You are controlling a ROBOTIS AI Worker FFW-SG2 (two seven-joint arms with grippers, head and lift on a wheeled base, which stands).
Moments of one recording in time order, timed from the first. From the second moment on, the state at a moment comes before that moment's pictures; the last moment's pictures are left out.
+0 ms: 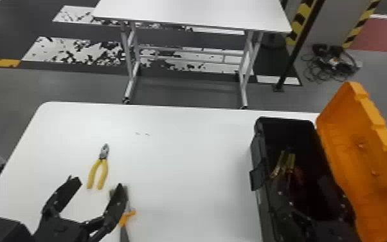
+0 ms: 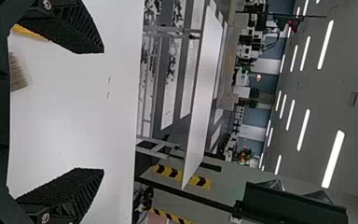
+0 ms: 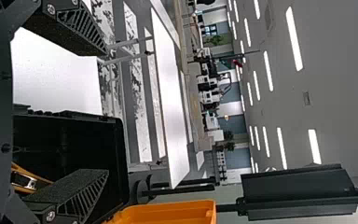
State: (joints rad) left arm 0.85 0.20 -0.02 -2.12 0.26 -0.05 -0.14; right arm 0.91 -0.18 0.05 -2.13 -0.24 -0.29 -0.05
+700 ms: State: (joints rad) left arm 0.85 0.20 -0.02 -2.13 0.27 -0.04 -0.14; right arm 0.91 -0.18 0.05 -2.13 -0.24 -0.29 -0.05
